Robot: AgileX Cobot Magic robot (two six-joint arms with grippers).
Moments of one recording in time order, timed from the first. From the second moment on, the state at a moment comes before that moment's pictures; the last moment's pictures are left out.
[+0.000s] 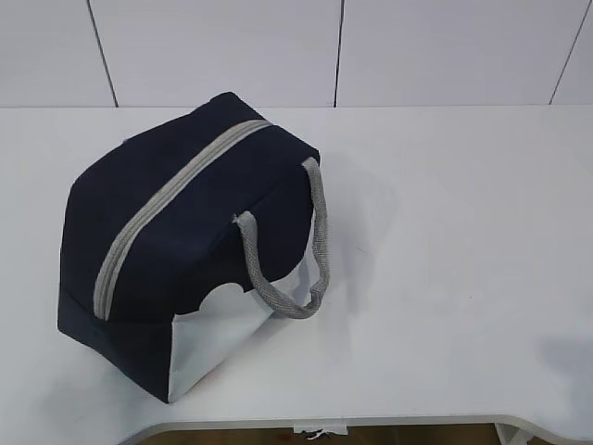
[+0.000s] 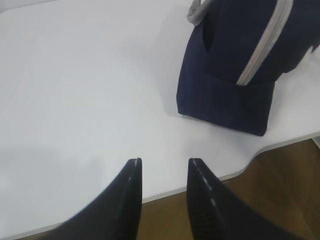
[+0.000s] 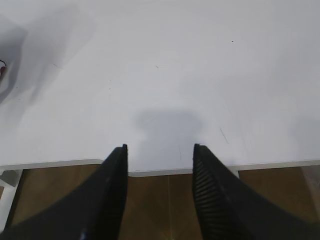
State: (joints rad) left arm -0.03 0.01 -0.53 -0.19 1.12 0.21; right arm 0.00 -0.02 -0.50 -0.05 1.14 0.11
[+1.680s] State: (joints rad) left arm 0.03 0.01 -0.53 -0.21 1.12 0.21; right arm 0.00 -0.02 -0.50 -0.05 1.14 0.11
